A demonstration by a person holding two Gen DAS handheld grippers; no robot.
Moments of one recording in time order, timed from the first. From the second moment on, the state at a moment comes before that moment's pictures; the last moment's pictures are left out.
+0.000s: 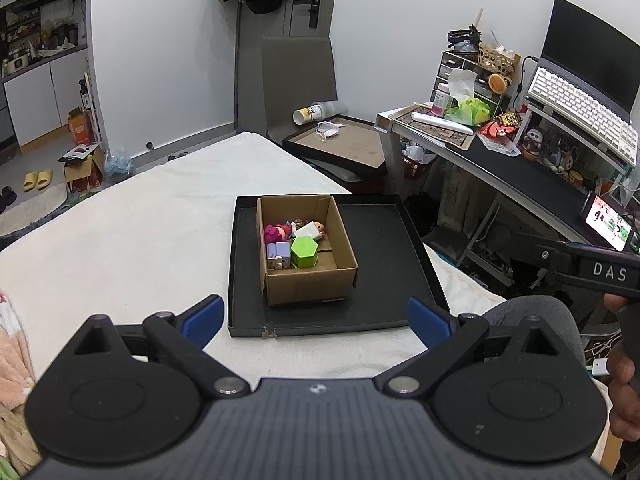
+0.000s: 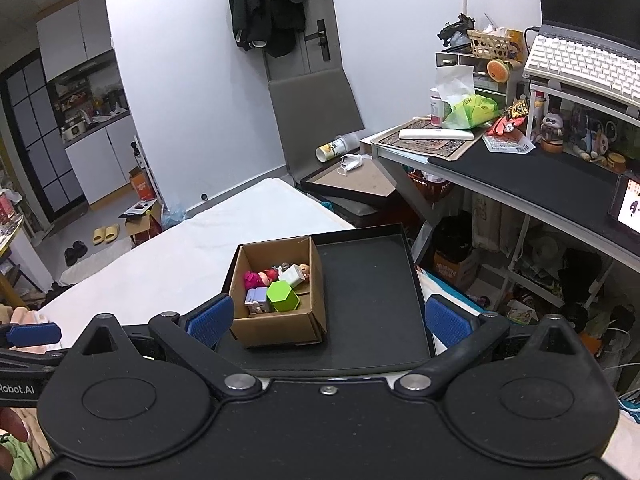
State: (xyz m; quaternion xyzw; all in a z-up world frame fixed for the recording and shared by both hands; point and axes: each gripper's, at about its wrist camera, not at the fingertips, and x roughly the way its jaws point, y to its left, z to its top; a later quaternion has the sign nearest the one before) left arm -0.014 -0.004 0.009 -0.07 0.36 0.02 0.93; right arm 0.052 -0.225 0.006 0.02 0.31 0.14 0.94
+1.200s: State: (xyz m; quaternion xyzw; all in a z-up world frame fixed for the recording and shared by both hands) left arm -0.021 0.013 0.007 -0.08 0.36 0.04 0.93; right arm 0.040 -0.211 0.010 -0.01 0.30 0.15 0.94
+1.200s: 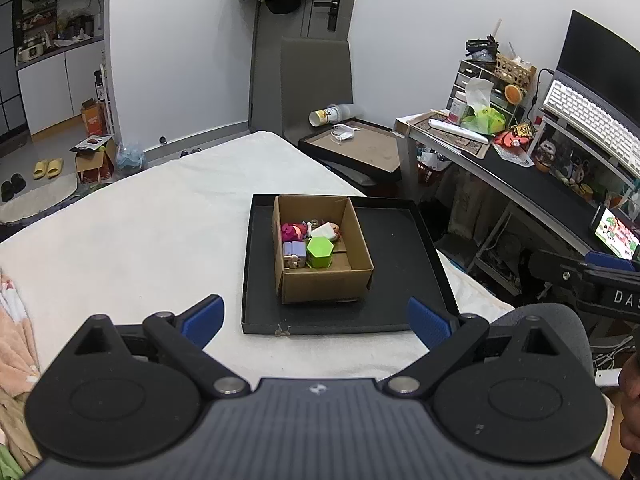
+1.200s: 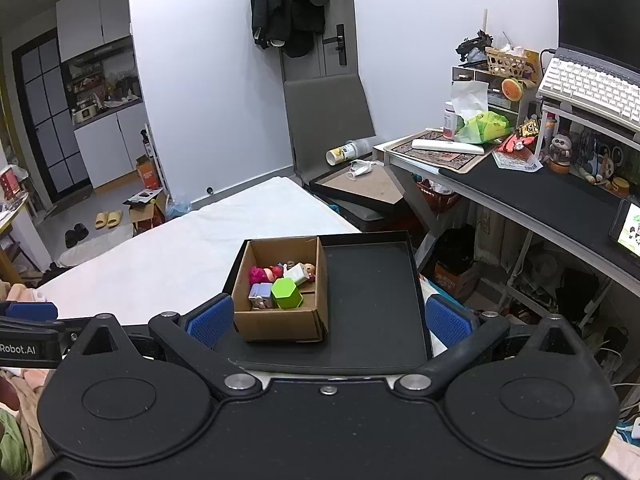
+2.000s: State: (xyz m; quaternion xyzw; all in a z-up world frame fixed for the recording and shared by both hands) left arm -0.019 0.001 0.006 -0.07 0.36 0.03 0.93; right arm 0.041 -0.220 0.007 0.01 0.31 0.14 0.94
